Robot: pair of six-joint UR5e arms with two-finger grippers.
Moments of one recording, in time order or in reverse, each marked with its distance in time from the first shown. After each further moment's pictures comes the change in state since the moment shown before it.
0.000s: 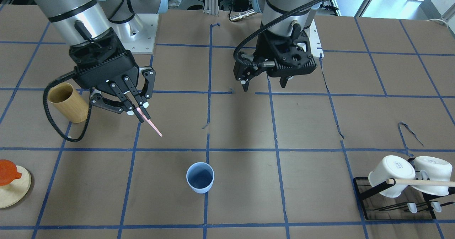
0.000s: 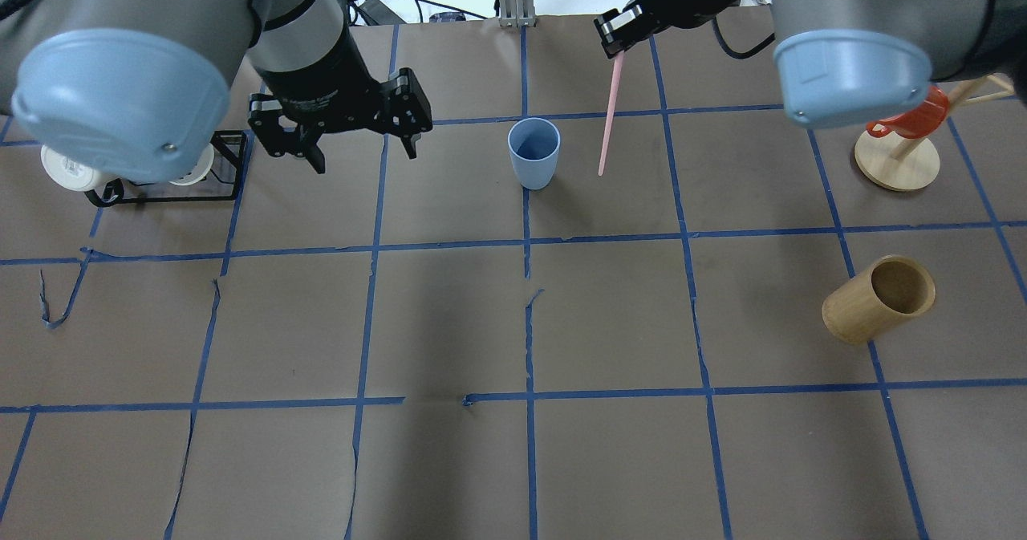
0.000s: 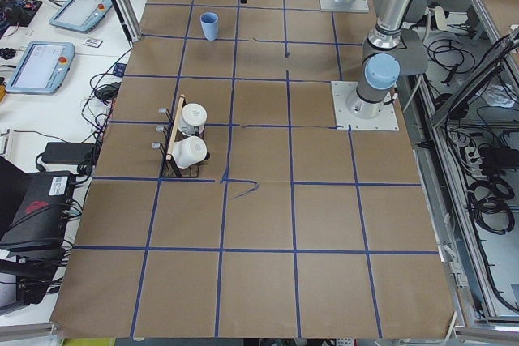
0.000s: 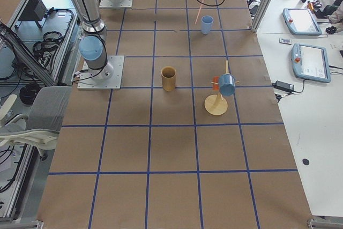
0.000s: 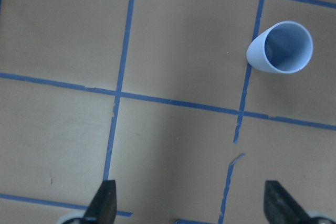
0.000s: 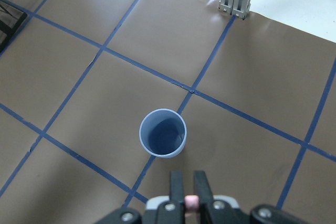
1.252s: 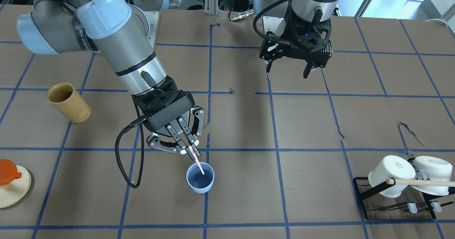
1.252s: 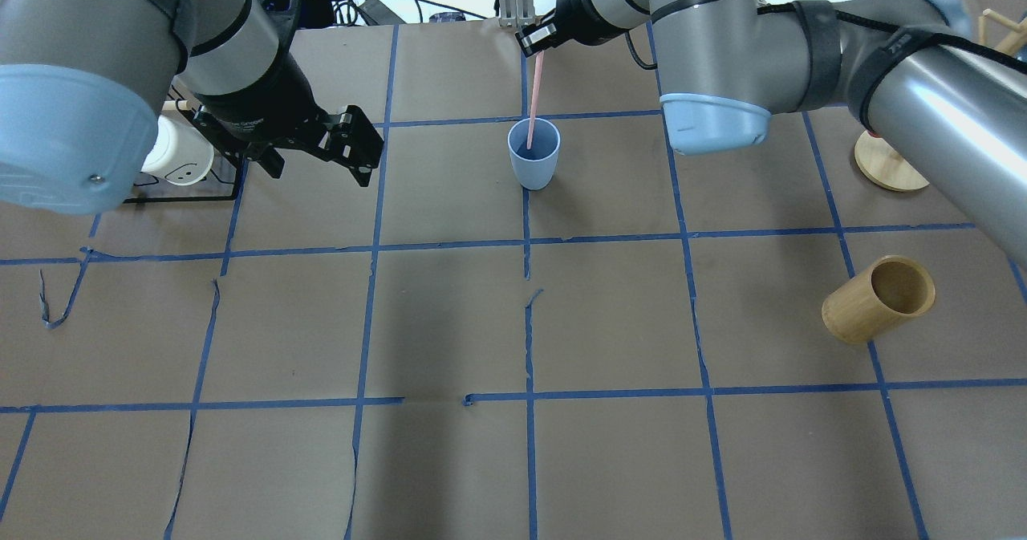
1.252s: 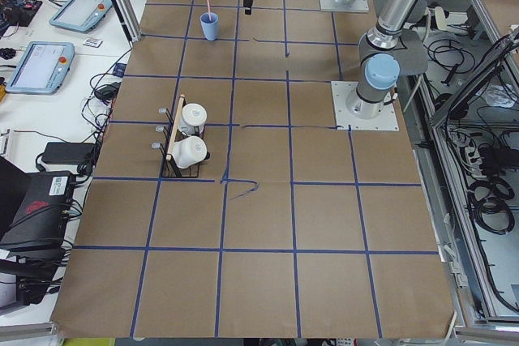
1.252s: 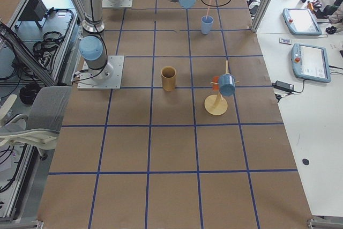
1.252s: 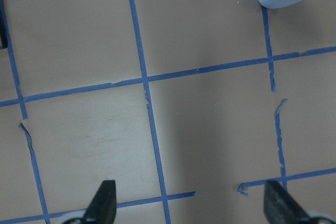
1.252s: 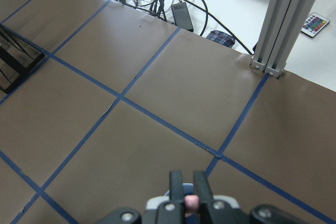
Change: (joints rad) left arm 0.074 0.044 -0.041 0.008 -0.009 0.282; right arm 0.073 0.168 0.004 -0.303 0.040 0.042
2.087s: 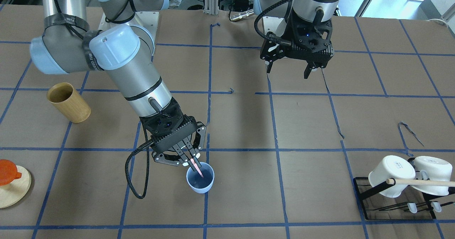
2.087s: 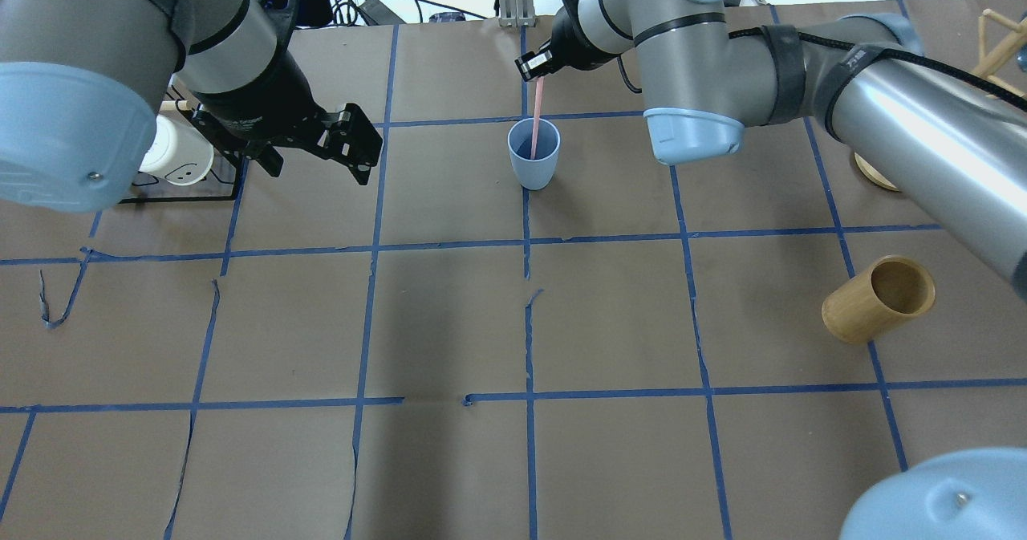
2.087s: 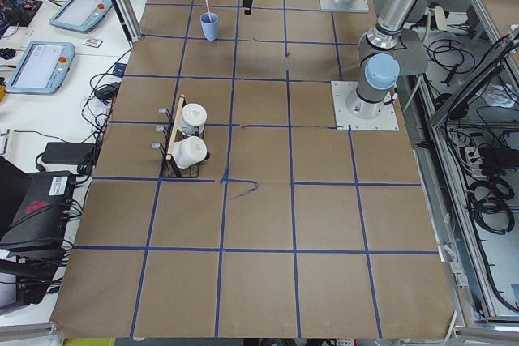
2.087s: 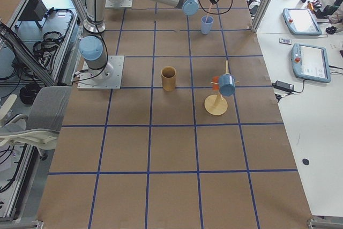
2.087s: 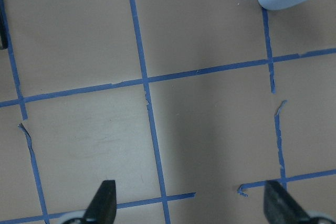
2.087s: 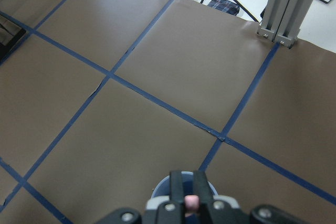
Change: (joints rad) left arm 0.004 -0.002 0.002 0.002 -0.002 -0.002; right arm 0.002 0.062 0.004 -0.013 -0.011 0.042
